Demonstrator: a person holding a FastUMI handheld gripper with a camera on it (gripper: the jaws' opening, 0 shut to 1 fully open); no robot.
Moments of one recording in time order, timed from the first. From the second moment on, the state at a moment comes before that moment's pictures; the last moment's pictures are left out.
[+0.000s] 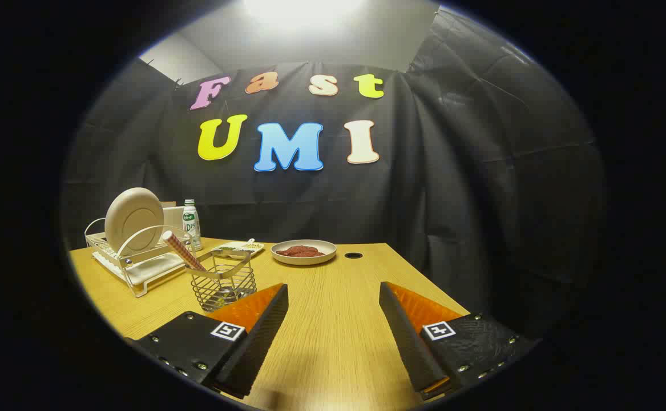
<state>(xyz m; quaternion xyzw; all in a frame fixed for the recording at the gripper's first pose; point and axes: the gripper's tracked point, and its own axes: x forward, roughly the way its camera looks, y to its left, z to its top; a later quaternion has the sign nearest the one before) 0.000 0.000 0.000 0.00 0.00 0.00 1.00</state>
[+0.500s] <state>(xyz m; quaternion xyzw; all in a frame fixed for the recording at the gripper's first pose) 0.029 -0.002 -0.005 0.01 0.02 0.00 1.00</state>
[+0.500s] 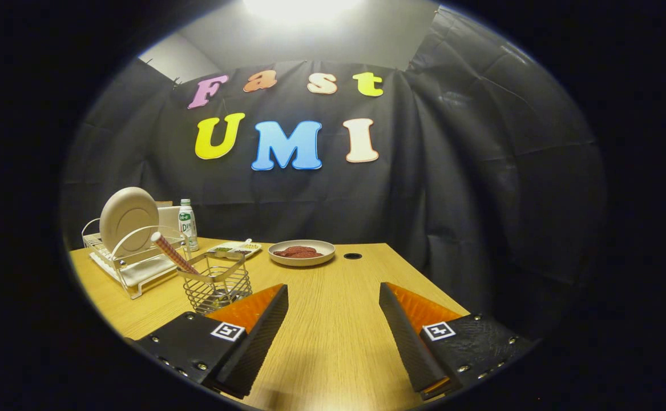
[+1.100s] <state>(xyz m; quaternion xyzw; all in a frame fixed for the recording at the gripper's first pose) 0.071 -0.019 0.068 -0.02 -0.01 -0.07 1.00</state>
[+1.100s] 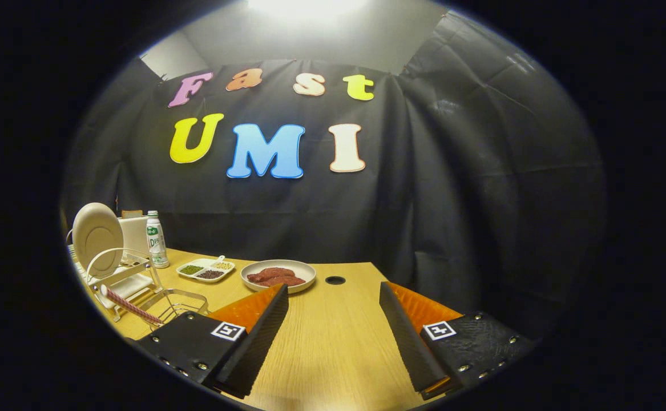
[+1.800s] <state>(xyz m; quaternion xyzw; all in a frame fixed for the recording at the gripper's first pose) -0.008 0.162 0.179 -0.01 0.01 -0.10 0.99</state>
